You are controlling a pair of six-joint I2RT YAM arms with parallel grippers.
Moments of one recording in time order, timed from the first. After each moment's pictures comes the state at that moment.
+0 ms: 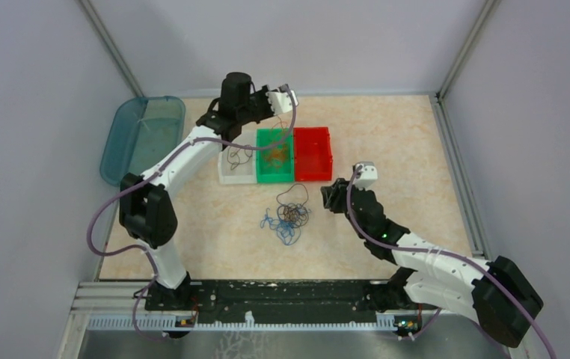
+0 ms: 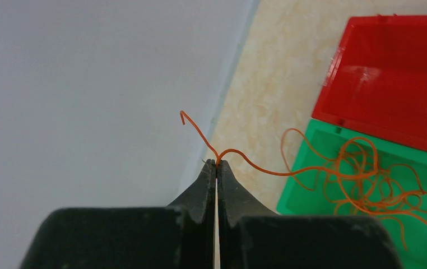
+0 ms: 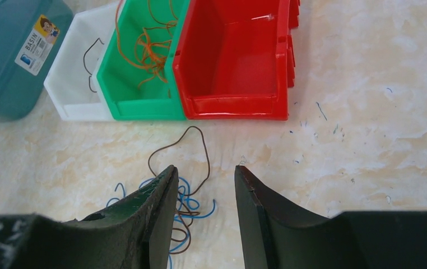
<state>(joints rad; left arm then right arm) -0.49 1.79 1.61 -0.12 0.20 0.93 0.76 0.96 0.35 0.35 0.40 0.53</state>
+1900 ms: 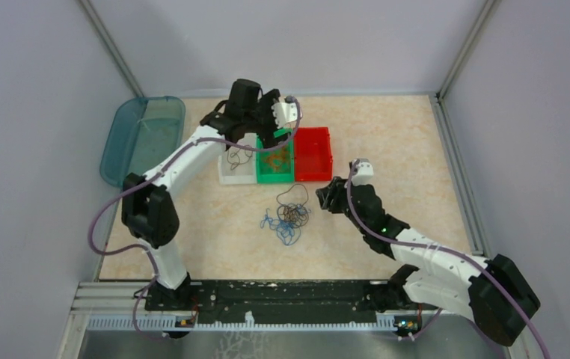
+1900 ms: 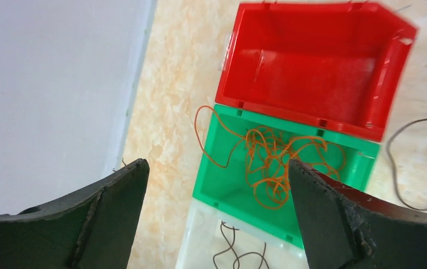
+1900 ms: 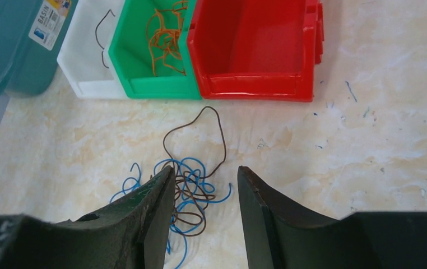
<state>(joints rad) -0.53 1.84 1.64 -0.40 0.30 0.82 0.71 0.97 0.39 0.26 0.26 0.59</state>
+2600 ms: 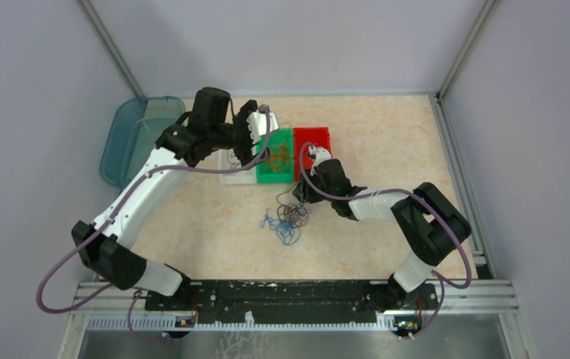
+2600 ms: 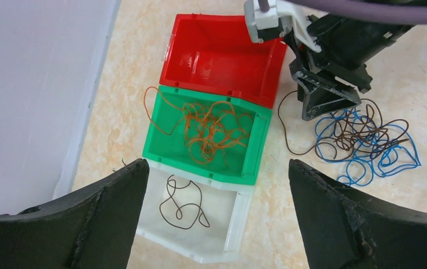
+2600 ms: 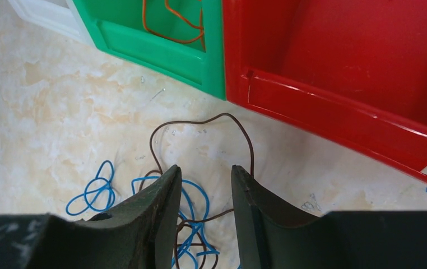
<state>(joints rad) -0.53 1.47 1.52 -0.66 0.44 0.74 0.64 1.61 0.70 0.35 -0.09 0.43</state>
